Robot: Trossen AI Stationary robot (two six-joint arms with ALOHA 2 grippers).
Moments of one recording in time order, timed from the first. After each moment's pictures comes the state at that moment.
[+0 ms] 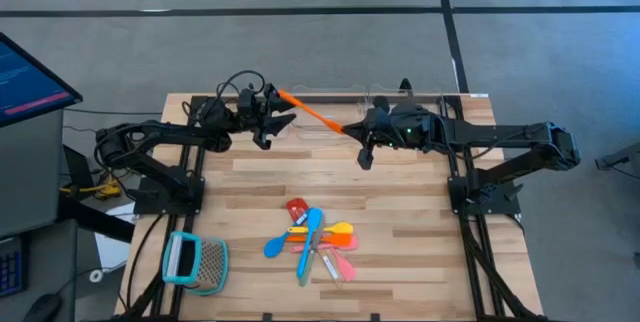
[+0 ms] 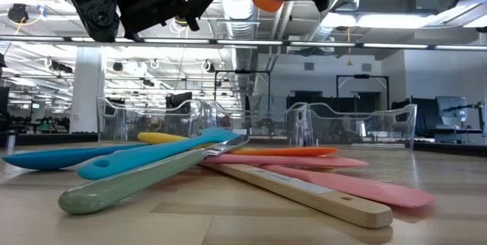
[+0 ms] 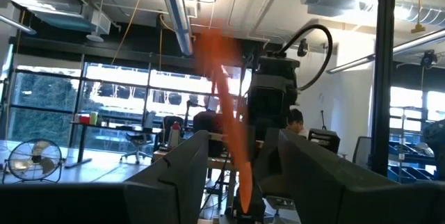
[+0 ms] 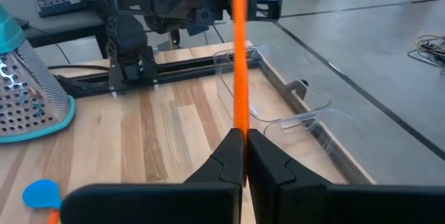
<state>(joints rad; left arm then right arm) 0.53 1.44 0.57 1.39 0.48 -0.37 -0.10 1.26 1.07 -0.14 0.21 0.05</state>
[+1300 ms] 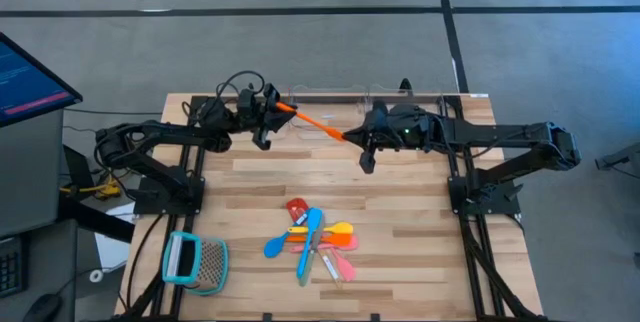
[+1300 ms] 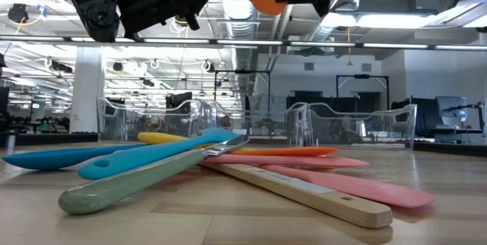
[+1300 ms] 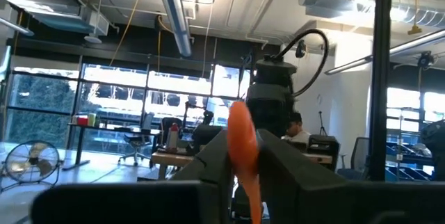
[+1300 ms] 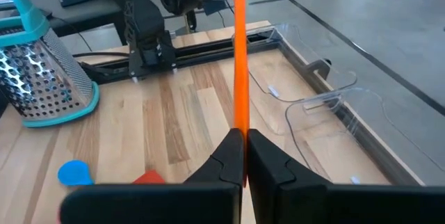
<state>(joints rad) 0.53 1.44 0.57 1.40 0.48 -0.37 -0.11 1.26 1.07 -0.20 0.13 0.11</state>
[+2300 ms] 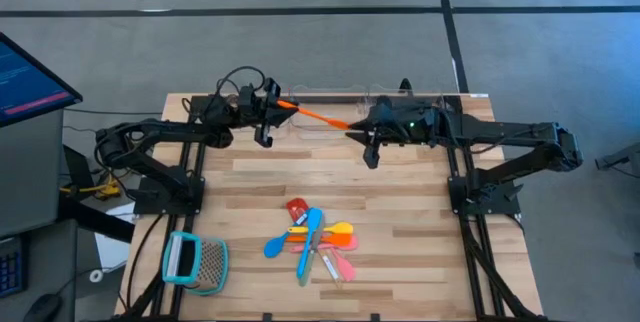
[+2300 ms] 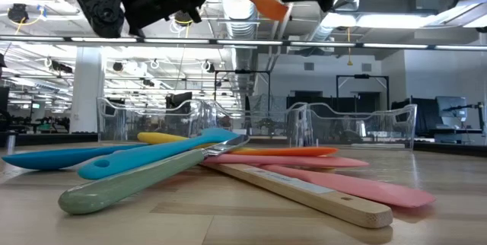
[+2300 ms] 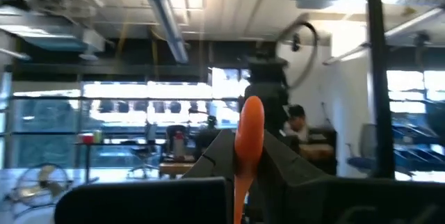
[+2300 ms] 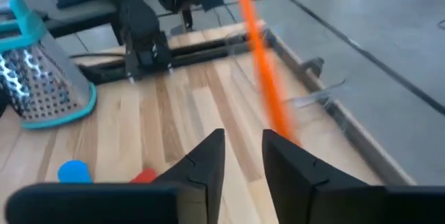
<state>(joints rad) 0.55 1.44 0.63 1.36 0.53 -0.29 -0.13 1.24 1.13 -0.29 0.12 0.10</state>
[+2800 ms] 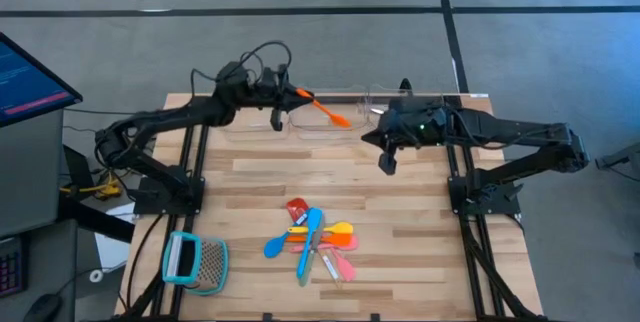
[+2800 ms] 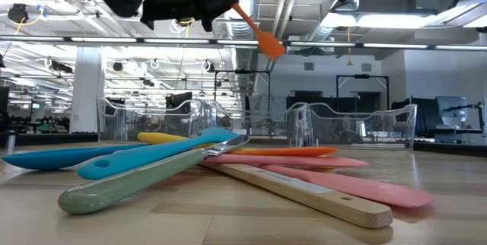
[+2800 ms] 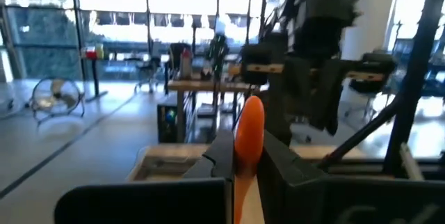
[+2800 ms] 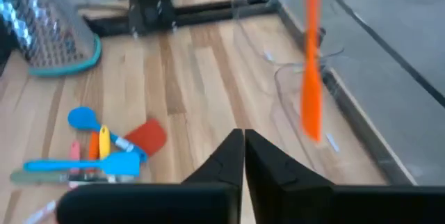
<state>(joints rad) 0.63 1.44 0.91 0.64 0.65 -0.08 -0.09 1.18 1.19 -0.58 0.13 0.05</state>
